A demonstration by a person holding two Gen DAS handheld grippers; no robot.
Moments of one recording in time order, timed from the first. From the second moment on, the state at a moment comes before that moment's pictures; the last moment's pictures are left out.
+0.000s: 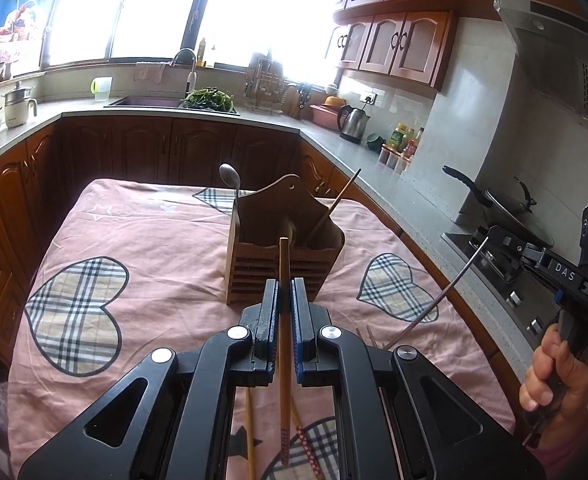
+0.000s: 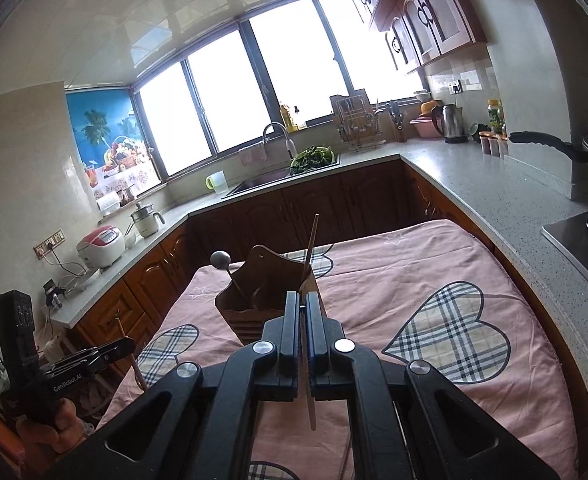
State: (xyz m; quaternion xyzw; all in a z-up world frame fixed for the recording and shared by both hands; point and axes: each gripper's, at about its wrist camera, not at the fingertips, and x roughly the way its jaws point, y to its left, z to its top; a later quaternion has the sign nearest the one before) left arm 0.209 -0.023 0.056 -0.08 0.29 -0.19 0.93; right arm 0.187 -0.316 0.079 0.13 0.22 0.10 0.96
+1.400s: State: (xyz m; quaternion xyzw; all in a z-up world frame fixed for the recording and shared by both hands) left arm 0.394 -0.028 0.054 -0.12 0.19 -0.08 0.97; right arm 0.356 -0.295 0.087 0.17 0.19 0.13 0.96
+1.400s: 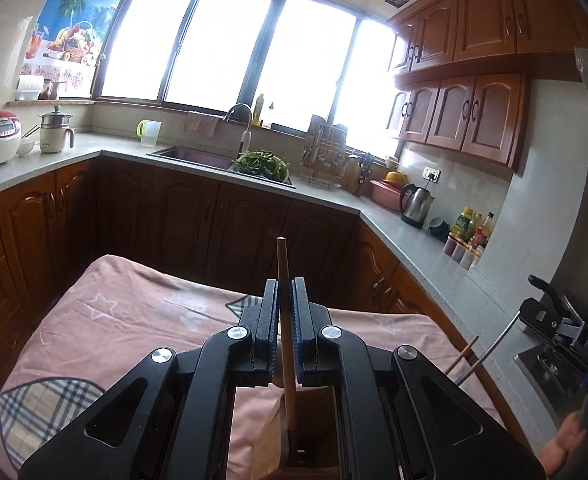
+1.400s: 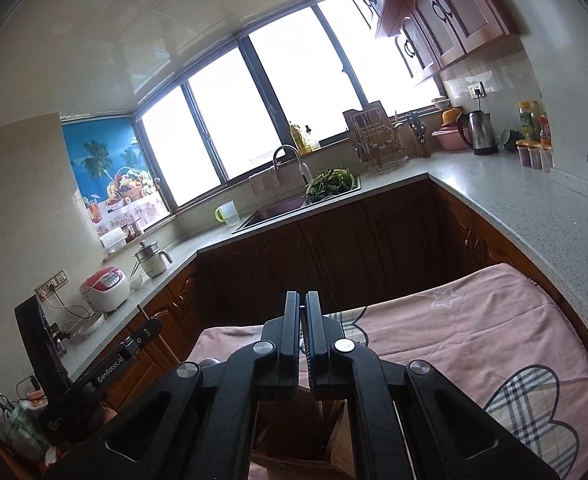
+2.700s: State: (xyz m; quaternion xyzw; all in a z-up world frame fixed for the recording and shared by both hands) left arm 0.323 -0.015 0.025 -0.09 0.27 -0.06 0.95; right arm 0.304 -0.322 0.049 0.19 0.20 0.10 0.96
